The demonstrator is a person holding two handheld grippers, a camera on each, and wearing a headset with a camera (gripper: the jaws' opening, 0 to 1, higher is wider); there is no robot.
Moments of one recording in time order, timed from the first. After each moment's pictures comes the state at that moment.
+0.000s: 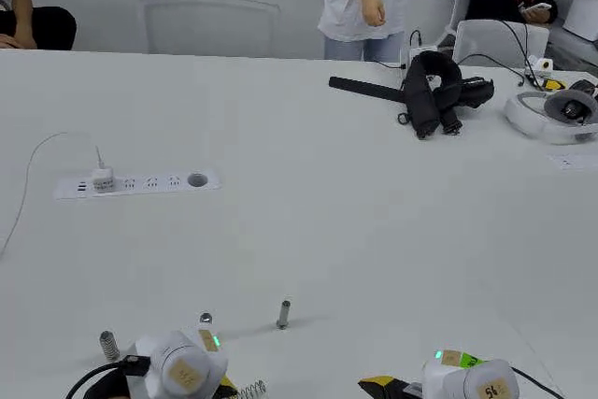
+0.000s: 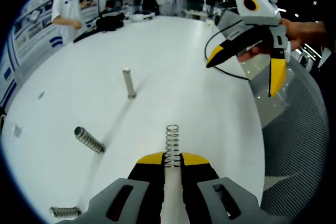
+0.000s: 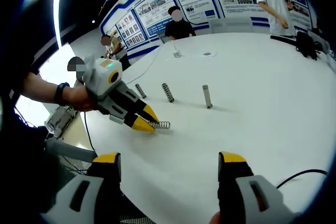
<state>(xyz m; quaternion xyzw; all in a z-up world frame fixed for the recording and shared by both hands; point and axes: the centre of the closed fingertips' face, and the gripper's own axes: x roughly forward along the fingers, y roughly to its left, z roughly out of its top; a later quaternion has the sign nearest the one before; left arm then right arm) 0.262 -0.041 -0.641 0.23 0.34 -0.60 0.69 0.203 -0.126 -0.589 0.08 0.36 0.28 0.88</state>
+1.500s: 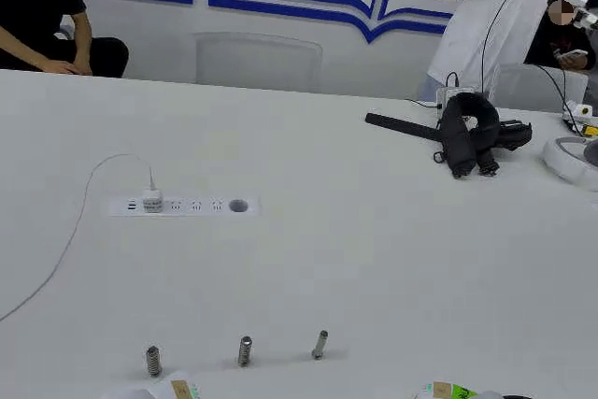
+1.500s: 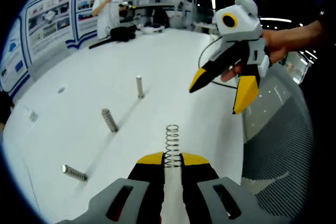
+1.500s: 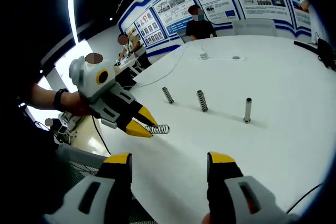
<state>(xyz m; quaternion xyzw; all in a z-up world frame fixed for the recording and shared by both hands) 0.241 0.006 -0.594 0.20 0.30 -0.58 0.73 0.213 -0.059 -0.572 0.09 0.35 0.36 0.86</state>
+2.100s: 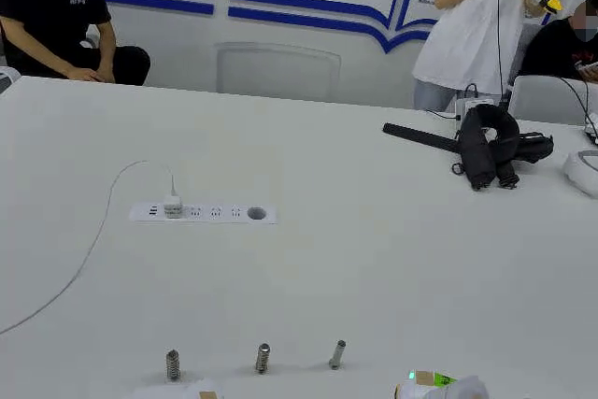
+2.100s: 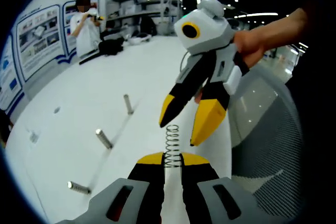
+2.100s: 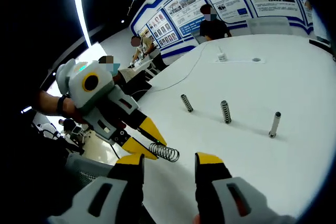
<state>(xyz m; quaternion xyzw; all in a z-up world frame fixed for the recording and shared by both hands) 0.220 -0.008 -0.566 0.21 0.26 -0.62 0.71 0.226 -0.019 -0.561 0.11 0.34 0.42 0.83</state>
